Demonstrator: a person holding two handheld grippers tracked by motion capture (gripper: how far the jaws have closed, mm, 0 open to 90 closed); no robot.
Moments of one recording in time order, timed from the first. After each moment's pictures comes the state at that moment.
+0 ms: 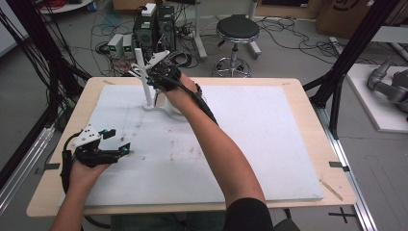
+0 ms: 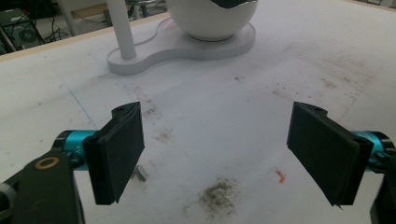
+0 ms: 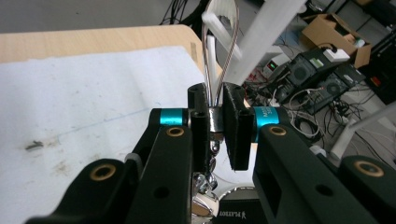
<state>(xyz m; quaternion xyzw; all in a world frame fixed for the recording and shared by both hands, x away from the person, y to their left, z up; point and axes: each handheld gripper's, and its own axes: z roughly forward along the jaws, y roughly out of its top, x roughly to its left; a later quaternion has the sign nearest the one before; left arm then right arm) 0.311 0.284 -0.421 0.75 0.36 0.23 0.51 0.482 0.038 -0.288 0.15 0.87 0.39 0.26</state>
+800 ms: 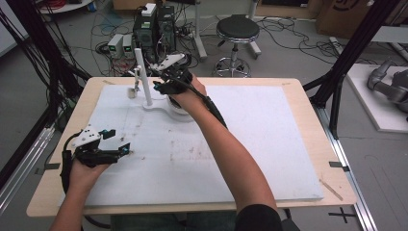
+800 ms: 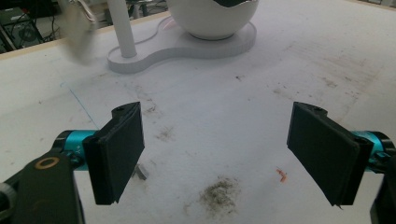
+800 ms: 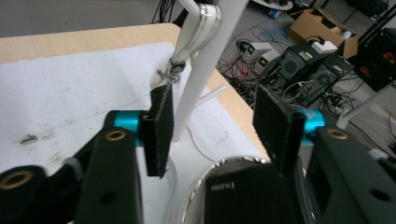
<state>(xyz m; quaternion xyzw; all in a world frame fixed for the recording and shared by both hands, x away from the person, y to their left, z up) 0.311 0.284 -0.422 0.75 0.36 0.23 0.50 0.474 0.005 -0.291 0.19 0.85 0.41 0.27</state>
